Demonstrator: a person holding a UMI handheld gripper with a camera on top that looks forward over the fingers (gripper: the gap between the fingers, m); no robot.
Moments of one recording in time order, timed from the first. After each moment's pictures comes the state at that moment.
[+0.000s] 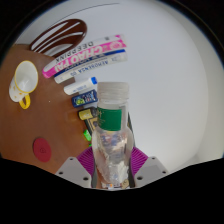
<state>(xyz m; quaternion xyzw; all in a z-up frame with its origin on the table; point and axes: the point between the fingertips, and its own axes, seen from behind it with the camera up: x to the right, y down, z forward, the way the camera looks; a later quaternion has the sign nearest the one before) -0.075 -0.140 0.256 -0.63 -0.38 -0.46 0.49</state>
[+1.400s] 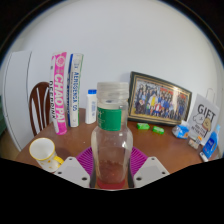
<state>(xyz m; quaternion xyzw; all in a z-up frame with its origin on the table) -0.132 -0.122 0.134 -0.83 -0.10 -0.01 0.55</state>
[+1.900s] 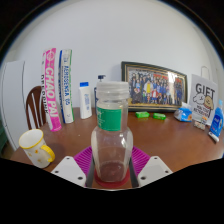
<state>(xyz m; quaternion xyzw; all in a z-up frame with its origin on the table) -0.115 -0.114 0.060 -0.82 -0.05 0.03 0.57</state>
